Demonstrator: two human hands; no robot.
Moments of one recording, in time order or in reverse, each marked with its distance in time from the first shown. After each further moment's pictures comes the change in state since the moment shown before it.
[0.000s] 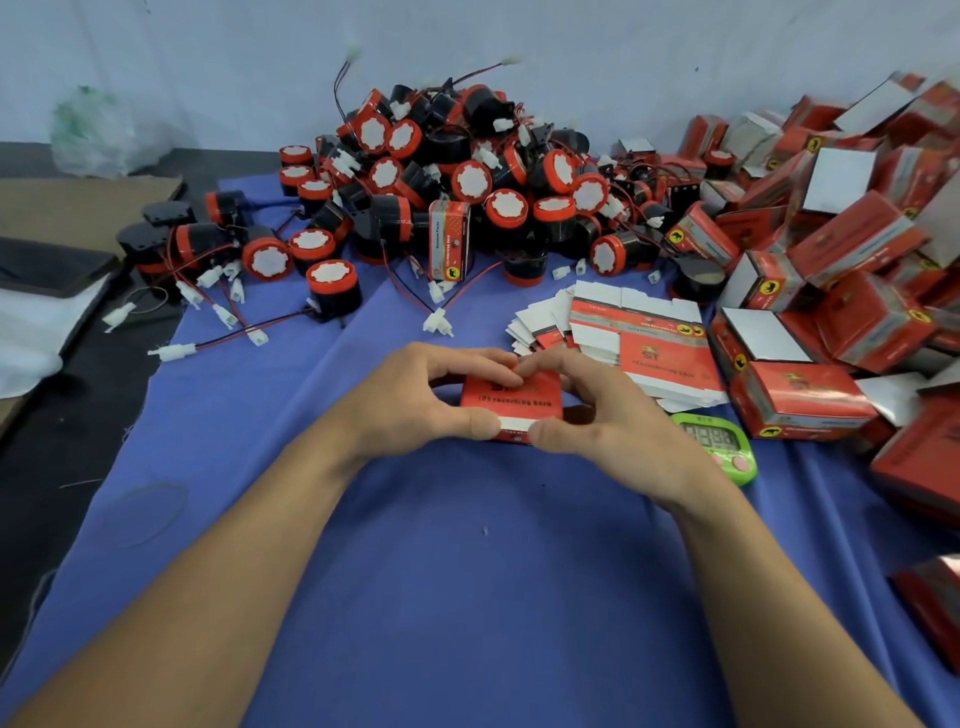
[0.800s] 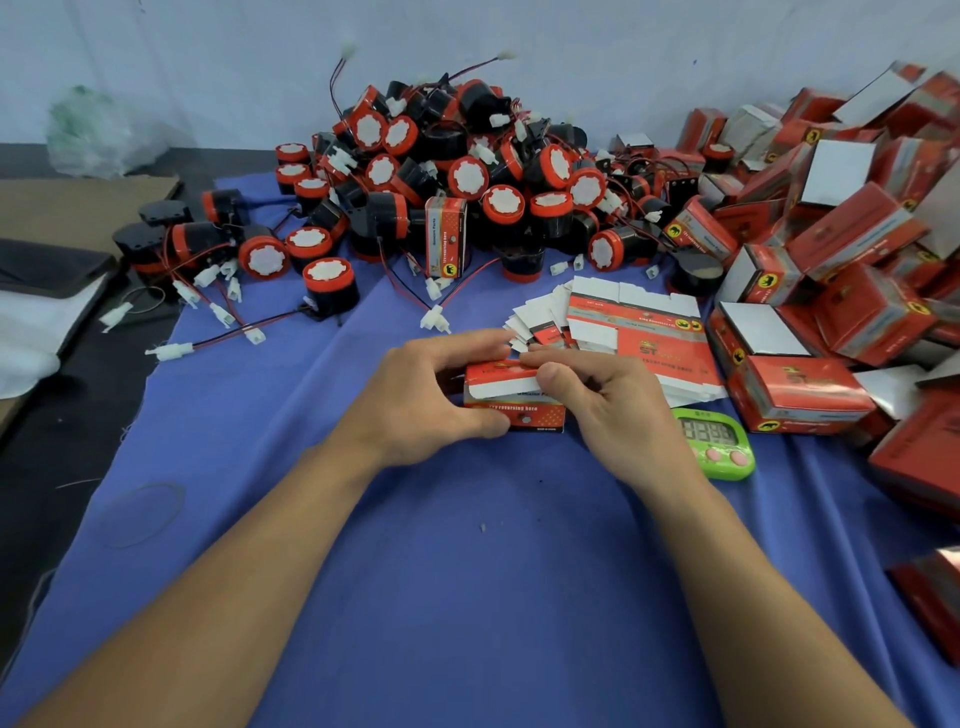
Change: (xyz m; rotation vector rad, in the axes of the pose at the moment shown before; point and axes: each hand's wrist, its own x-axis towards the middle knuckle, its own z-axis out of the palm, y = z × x) left_hand -0.002 0.001 0.014 0.166 0.175 0.011; right_hand 0.005 0.007 0.008 -0.063 0.333 -0.054
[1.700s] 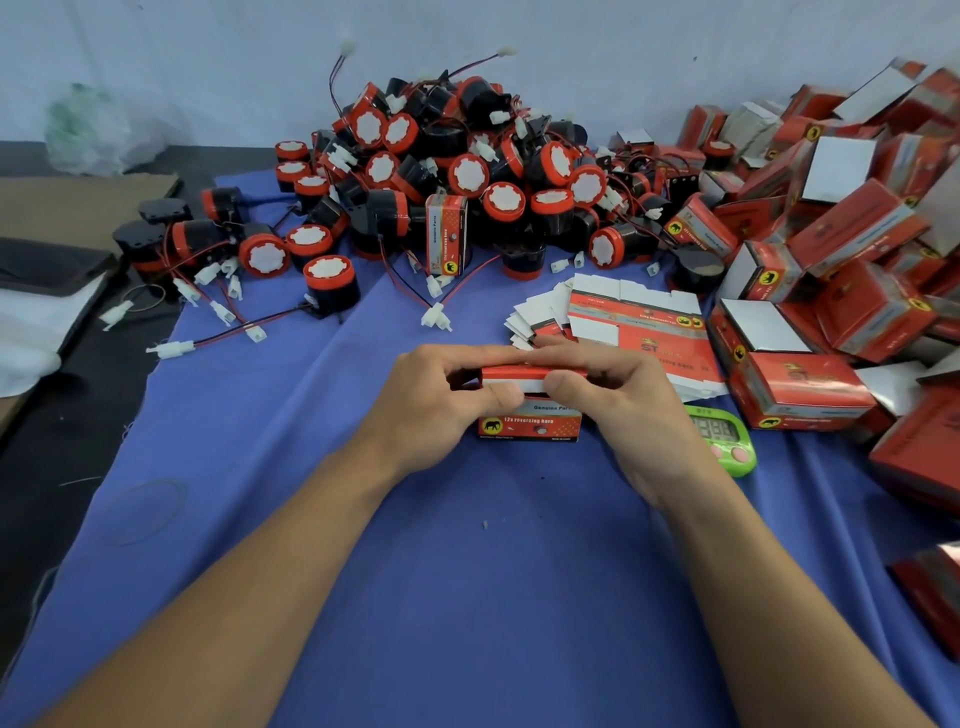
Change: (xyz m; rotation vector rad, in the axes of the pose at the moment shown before) left_hand -0.003 0.012 0.014 -0.202 0.047 -0.042; right_hand -0.006 -0.009 -0.003 0.400 -0.052 0.123
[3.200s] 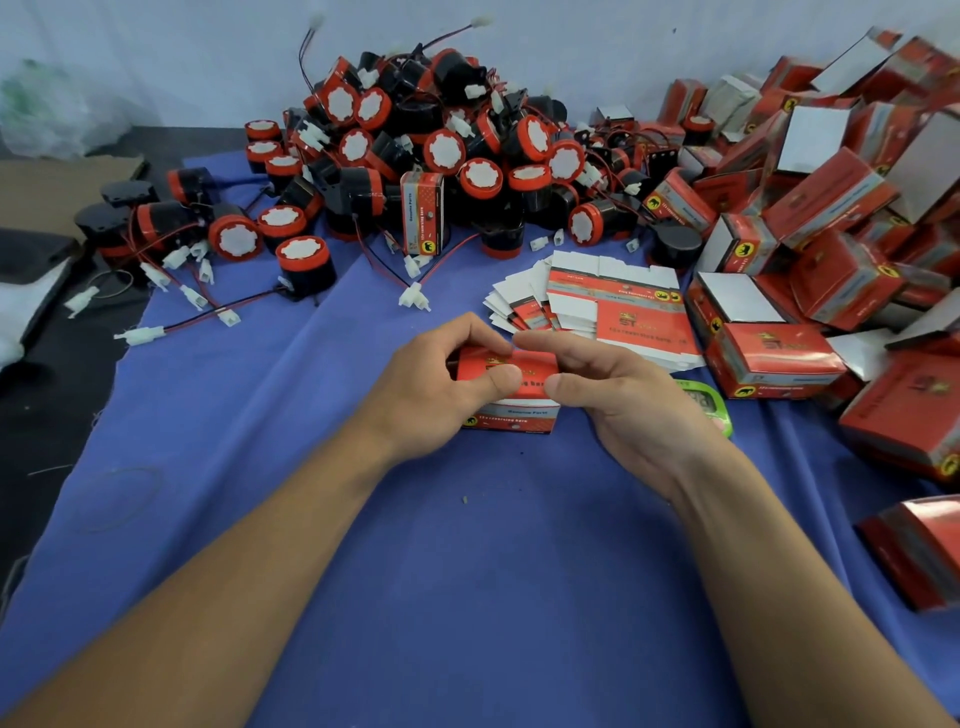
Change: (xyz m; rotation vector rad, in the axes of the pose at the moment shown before) left_hand 0.000 0.004 0.016 0.092 0.014 -0.063; right_hand -0.015 0.002 -0.015 0.203 -0.119 0.196
